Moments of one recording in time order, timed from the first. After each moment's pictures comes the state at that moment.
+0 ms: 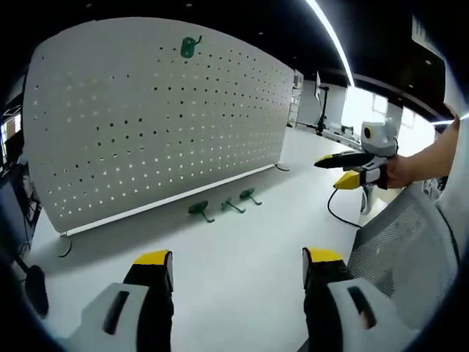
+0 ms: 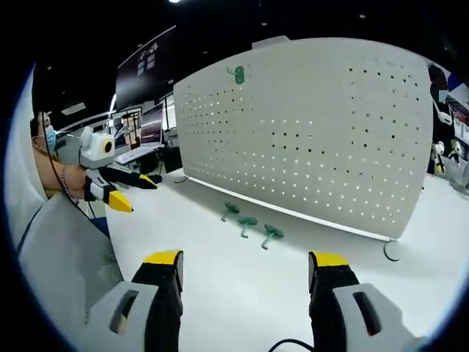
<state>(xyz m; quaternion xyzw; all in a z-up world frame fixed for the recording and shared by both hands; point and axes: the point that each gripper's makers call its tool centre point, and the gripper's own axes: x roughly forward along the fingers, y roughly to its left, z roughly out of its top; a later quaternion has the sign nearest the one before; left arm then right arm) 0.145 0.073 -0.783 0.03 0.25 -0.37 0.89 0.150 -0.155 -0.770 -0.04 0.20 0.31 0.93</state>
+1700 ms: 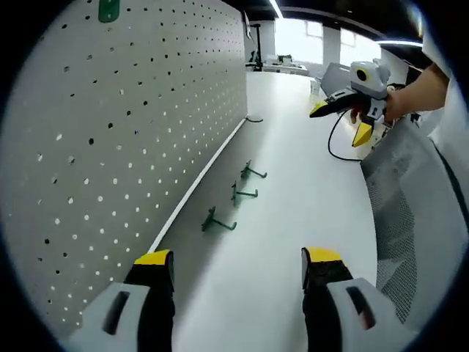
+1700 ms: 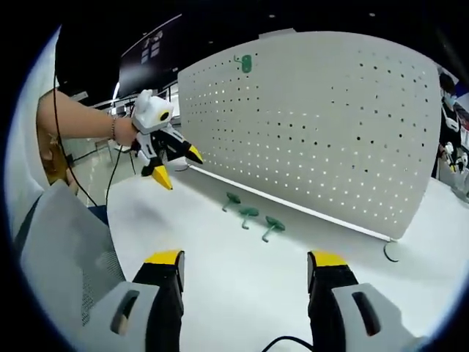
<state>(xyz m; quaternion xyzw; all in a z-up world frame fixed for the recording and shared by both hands) 0.239 0.056 -0.800 0.25 0.31 -0.52 0.76 0.148 -0.154 -0.778 -0.07 0.22 0.32 0.92</state>
